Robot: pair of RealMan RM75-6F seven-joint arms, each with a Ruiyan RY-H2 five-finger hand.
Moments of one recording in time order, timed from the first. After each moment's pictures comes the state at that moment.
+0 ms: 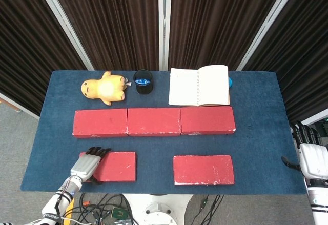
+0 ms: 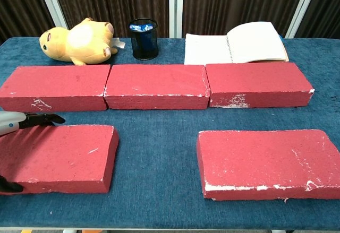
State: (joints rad) left arm -0.46 -1.34 0.07 -1.89 1.00 1.00 0.49; right arm 0.10 -1.08 0.09 -1.63 -1.37 1.39 -0.08
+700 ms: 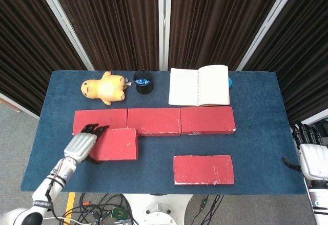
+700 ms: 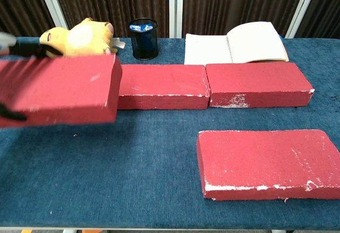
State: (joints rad) left arm -0.56 -1.13 -0.09 -2.00 1.02 0.99 0.38; right arm 0.09 -1.06 0.08 -1.65 -1.42 1.43 -0.10
